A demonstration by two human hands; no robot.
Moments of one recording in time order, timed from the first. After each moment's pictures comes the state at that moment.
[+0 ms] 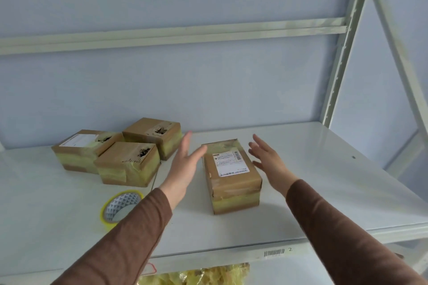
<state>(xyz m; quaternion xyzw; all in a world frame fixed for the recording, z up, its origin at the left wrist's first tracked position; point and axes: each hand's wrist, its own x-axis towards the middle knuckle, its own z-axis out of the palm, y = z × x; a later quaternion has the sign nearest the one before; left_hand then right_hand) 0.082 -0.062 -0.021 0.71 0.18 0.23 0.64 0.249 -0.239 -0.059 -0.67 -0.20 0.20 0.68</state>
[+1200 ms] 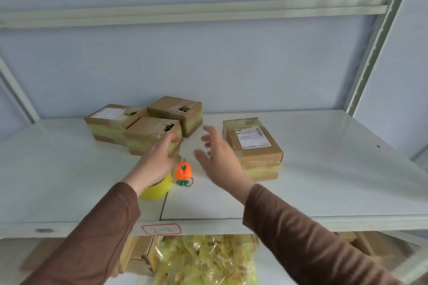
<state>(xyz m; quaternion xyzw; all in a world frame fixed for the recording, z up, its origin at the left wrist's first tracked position) -0.024 0.019 -0.036 0.90 0.26 0.18 0.30 0.079 -0.152 -0.030 -0.77 -0.45 0.02 0.45</state>
